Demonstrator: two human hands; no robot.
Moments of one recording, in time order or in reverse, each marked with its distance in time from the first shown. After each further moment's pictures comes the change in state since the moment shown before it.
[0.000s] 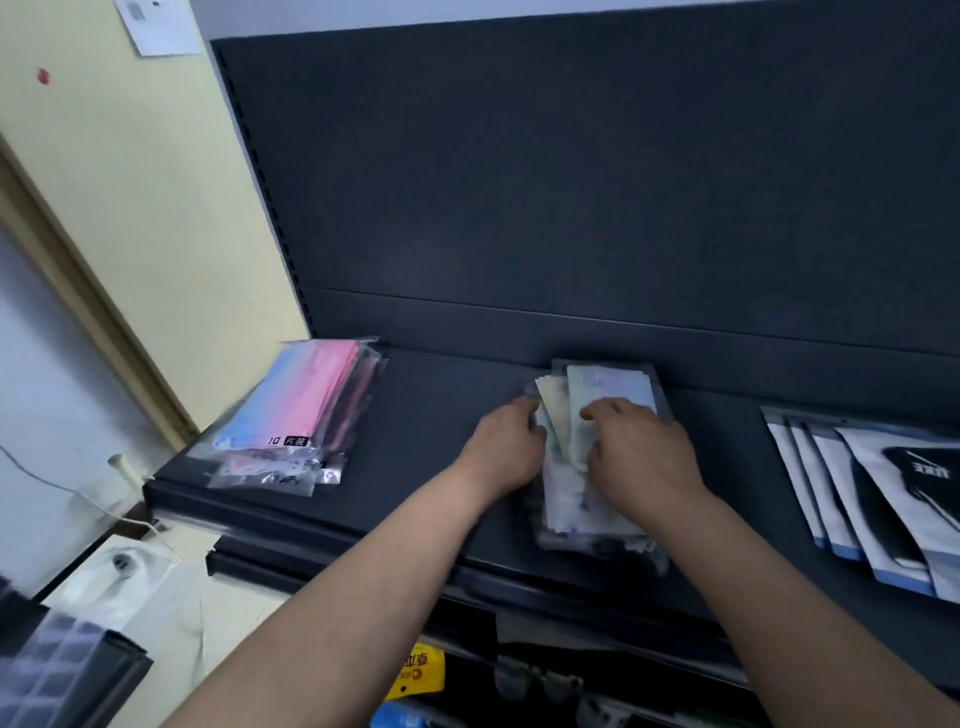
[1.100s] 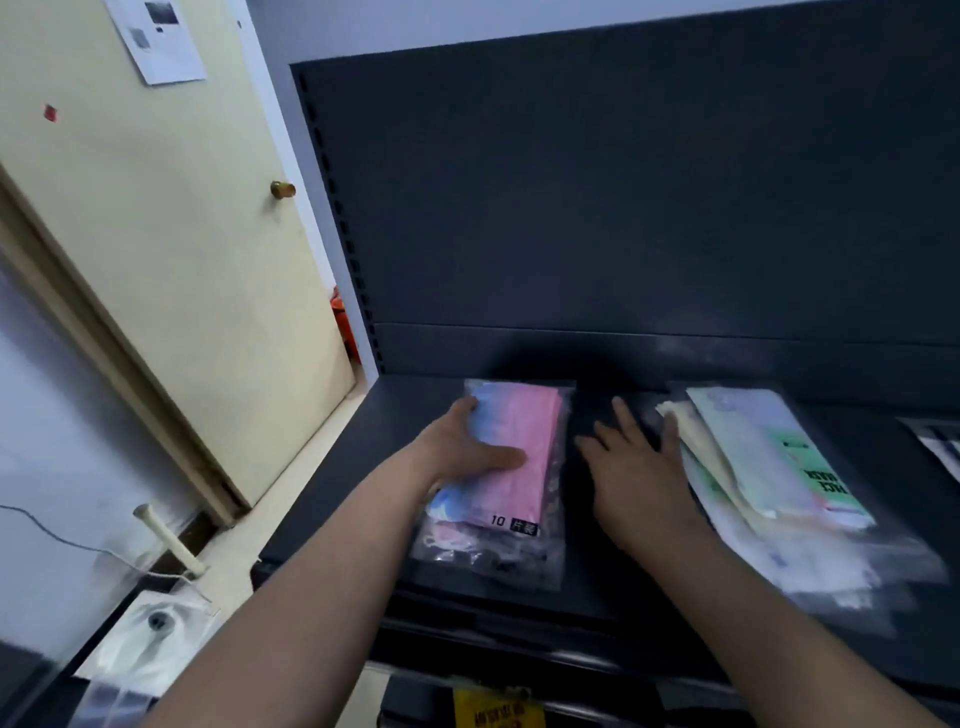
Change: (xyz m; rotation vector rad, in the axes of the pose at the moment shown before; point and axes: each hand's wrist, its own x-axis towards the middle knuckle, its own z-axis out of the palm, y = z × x) left_hand 0.041 -0.146 -0.149 -0.137 -0.151 -0.183; right_hand 0.051 -0.140 0.050 -0.172 -0.056 -0.045
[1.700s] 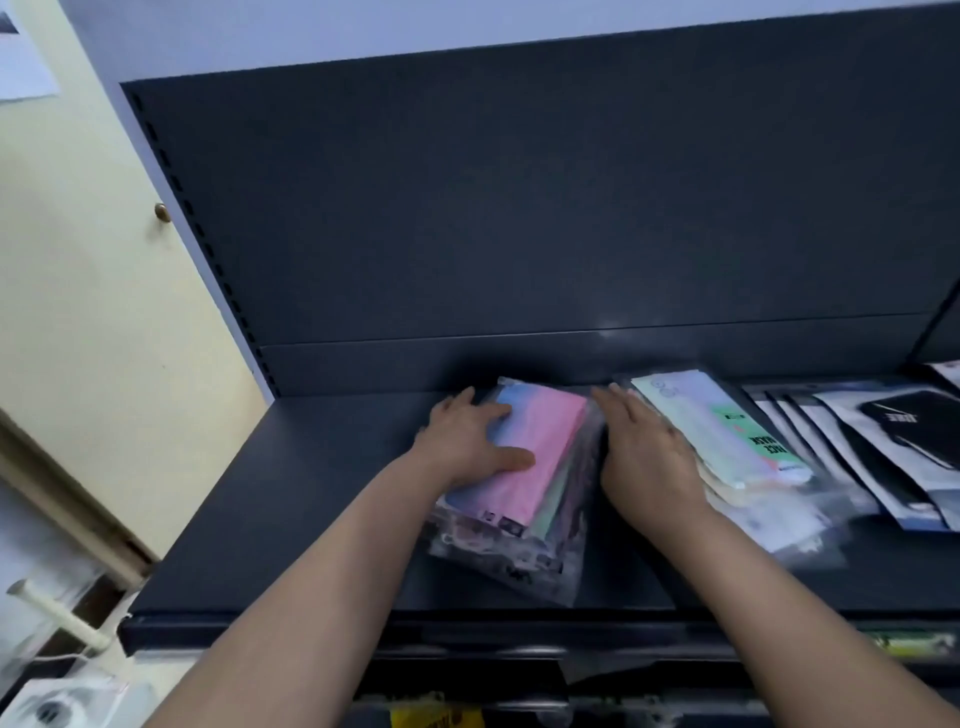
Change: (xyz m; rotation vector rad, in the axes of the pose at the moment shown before) left_hand 0.003 0.082 0.085 0.457 -0.052 0.285; right_hand -0.046 0.100 -0.011 0.310 0.233 0.296
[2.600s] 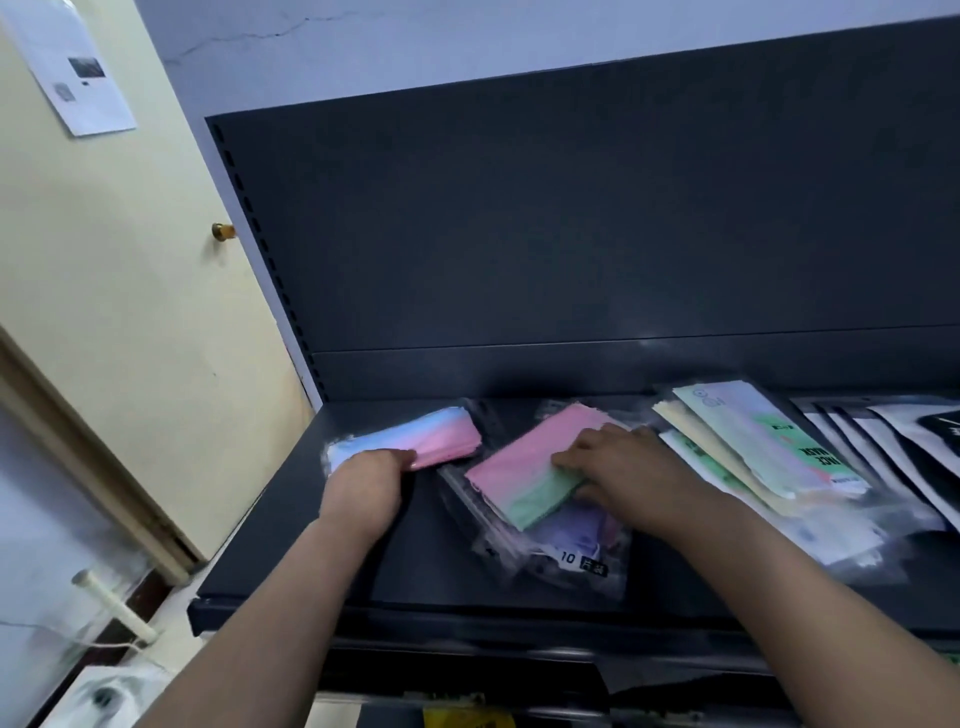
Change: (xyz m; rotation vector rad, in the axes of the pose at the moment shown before) left_hand -0.036 -0.134 -0.003 0.322 0.322 -0.113; right_hand 0.009 -0.035 -0.002 -0.312 -0.330 -0.500
